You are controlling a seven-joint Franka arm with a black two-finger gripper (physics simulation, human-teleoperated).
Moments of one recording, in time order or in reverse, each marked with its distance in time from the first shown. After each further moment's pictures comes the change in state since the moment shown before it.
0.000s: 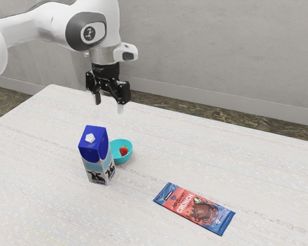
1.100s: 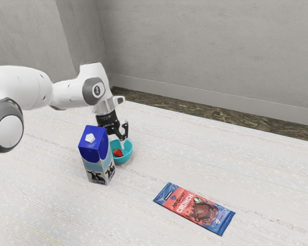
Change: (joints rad) arm 0.042 0.499 0.236 0.071 -0.319 0.355 -0.382
